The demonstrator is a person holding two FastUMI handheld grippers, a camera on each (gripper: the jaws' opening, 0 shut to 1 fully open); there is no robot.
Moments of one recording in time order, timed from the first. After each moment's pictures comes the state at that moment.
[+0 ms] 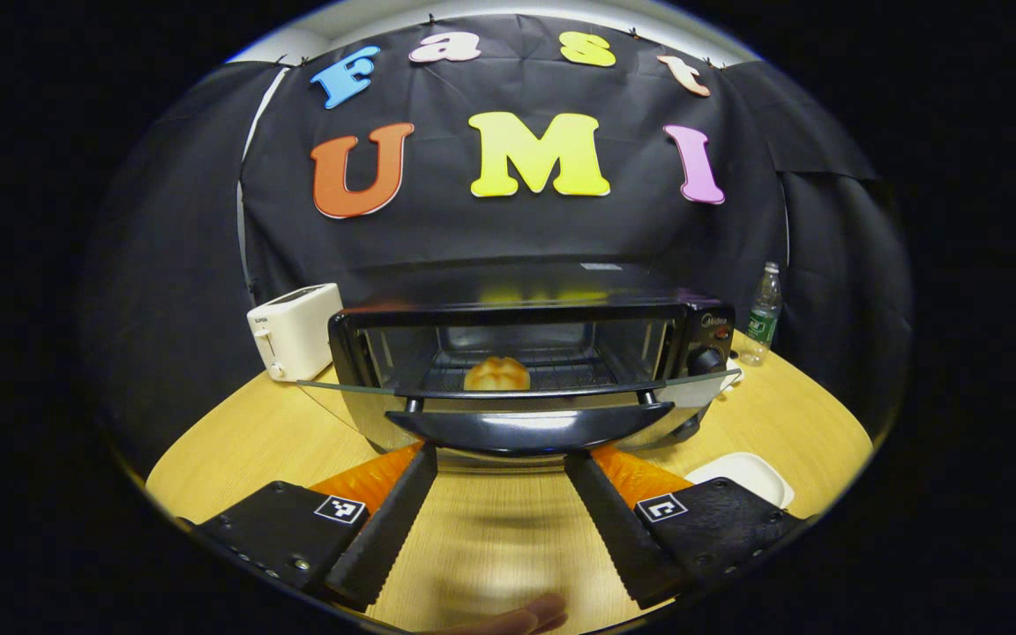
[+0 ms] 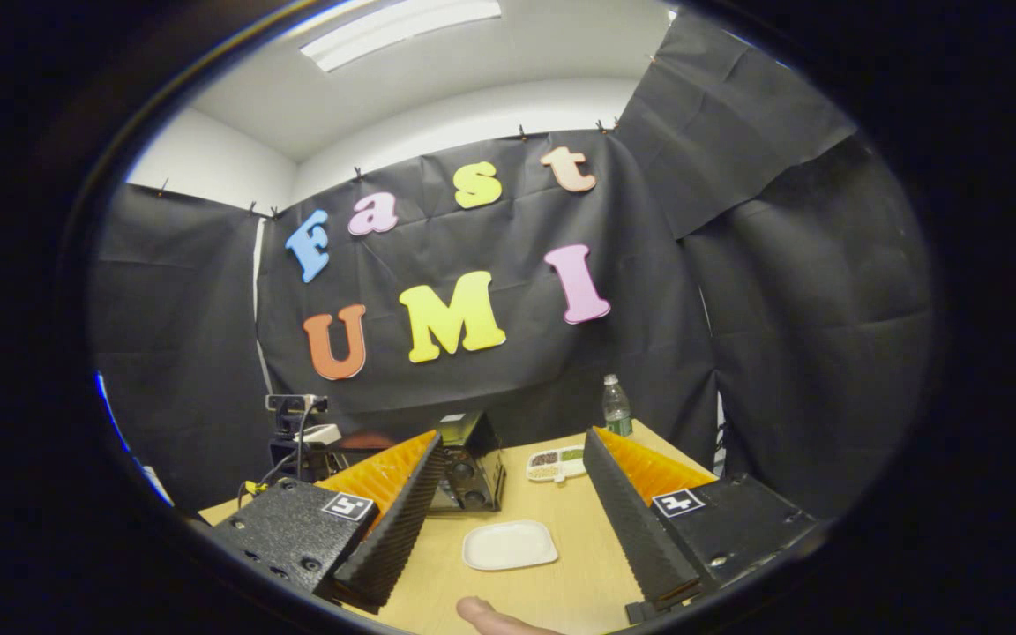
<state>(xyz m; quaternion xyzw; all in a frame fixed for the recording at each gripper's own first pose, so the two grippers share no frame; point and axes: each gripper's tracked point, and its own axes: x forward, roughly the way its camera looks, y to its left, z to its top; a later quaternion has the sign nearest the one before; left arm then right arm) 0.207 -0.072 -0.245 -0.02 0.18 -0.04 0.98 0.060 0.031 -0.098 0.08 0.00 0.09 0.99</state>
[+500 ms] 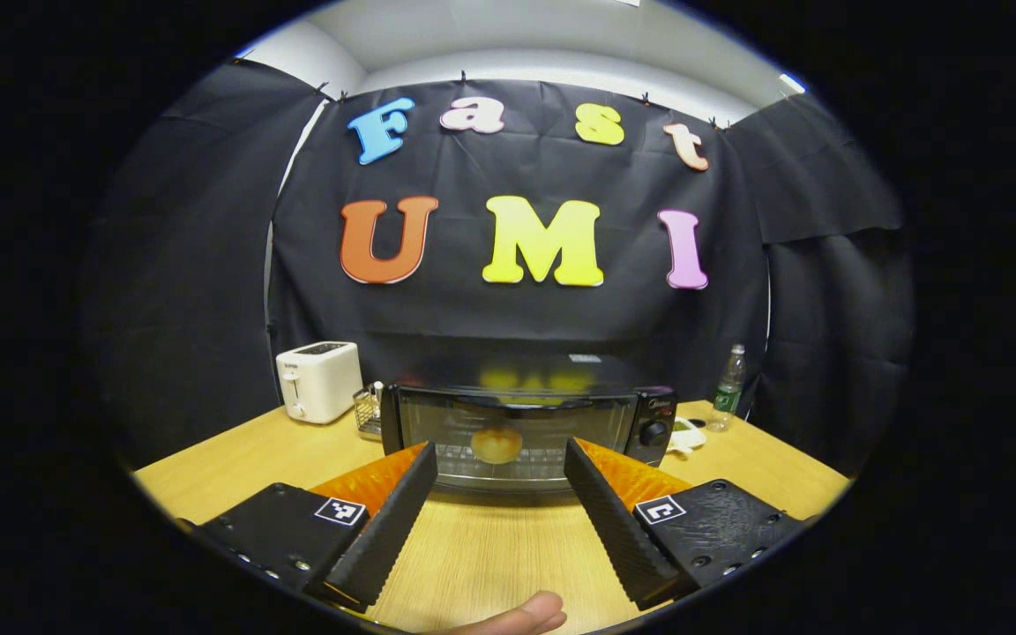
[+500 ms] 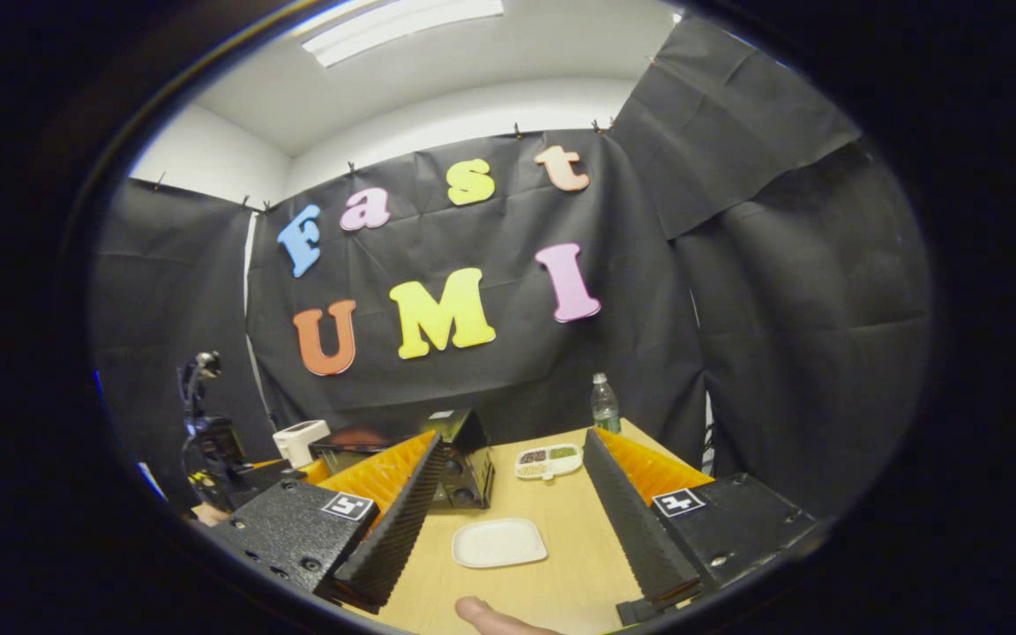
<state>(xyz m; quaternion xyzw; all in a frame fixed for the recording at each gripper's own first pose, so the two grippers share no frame) 0.135 -0.053 -0.151 -0.06 0.05 -0.04 1.00 0.055 0.025 -0.094 0.07 -0.01 0.06 1.00</state>
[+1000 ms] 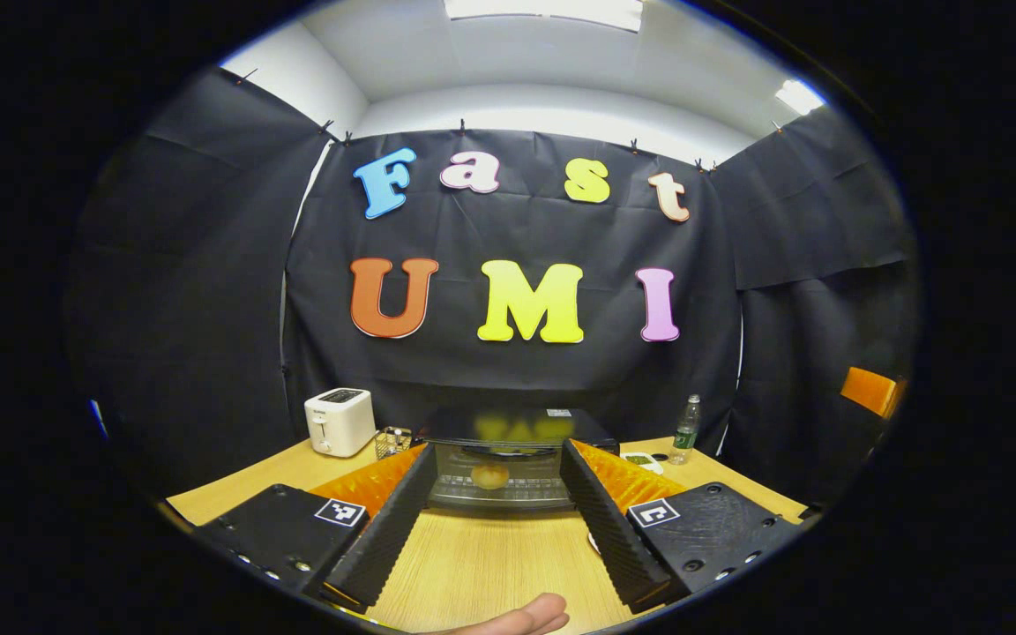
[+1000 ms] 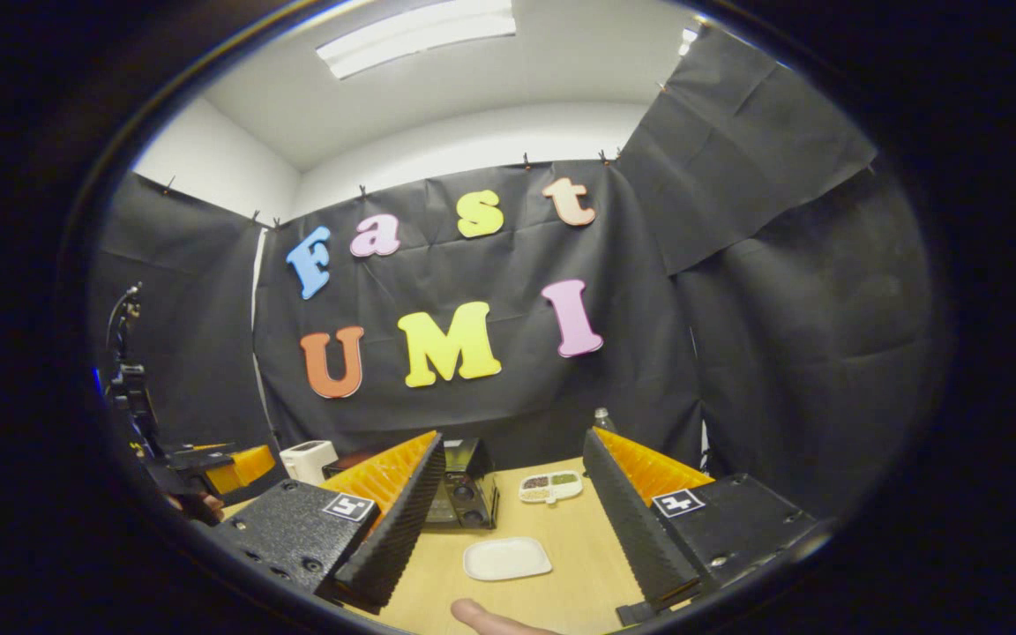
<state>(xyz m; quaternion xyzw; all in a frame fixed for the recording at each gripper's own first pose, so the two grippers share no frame) 0.031 -0.037 -0.059 -0.05 0.01 -0.04 1.00 0.019 0.037 -0.041 0.05 -0.05 0.06 1.00</state>
